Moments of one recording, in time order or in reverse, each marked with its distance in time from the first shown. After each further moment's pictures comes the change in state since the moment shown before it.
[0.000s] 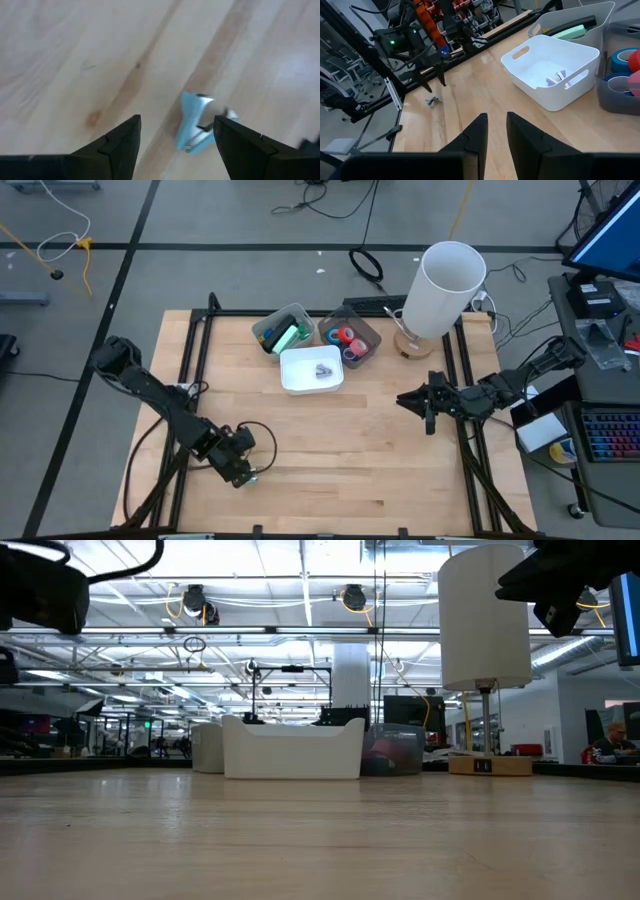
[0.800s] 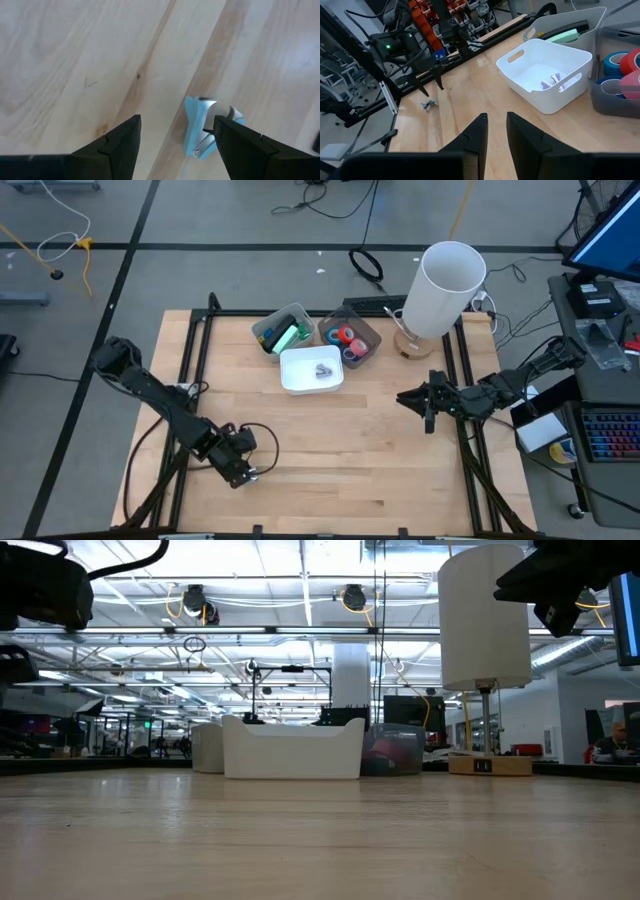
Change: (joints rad) left arm 0.000 0.007 -0.003 0.012 -0.024 0.130; right arm 0.000 0.000 0.001 0.000 0.029 -0.001
